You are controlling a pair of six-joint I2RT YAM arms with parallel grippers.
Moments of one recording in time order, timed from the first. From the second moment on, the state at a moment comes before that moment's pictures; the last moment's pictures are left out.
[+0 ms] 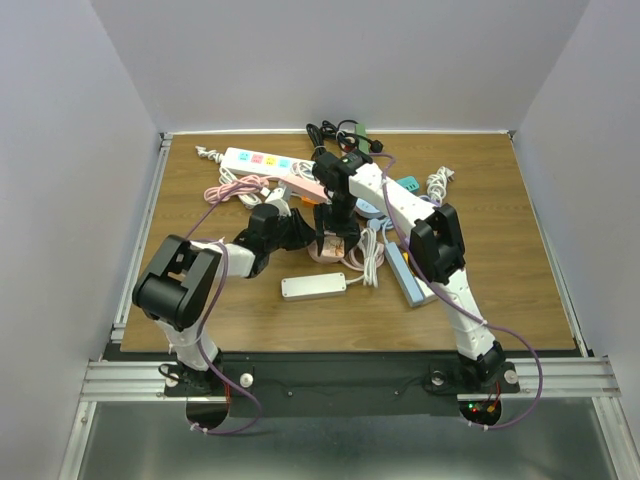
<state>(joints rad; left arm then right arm) -0.44 1.69 0.67 0.54 0.25 -0.62 0.66 2.37 2.25 -1.42 -0.25 0.62</state>
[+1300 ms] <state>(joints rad) -0.43 1.84 0.68 0.77 0.33 -0.68 0.63 2.42 2.38 -1.42 -0.15 0.63</state>
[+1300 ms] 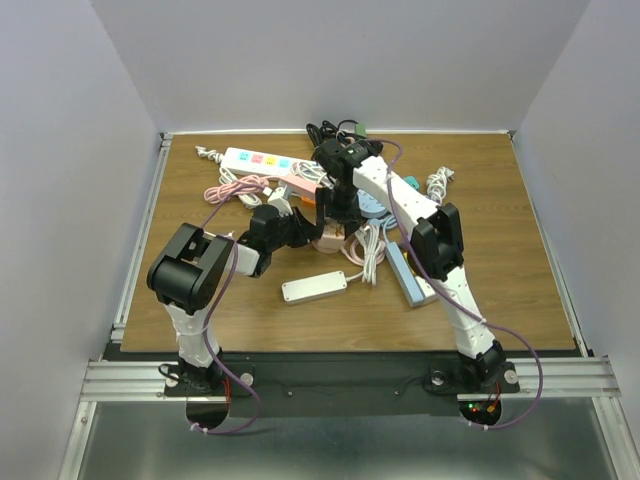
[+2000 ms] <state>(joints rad) -0.43 1.84 0.68 0.78 0.34 -0.68 0.61 2.39 2.33 -1.30 -0.10 0.62</state>
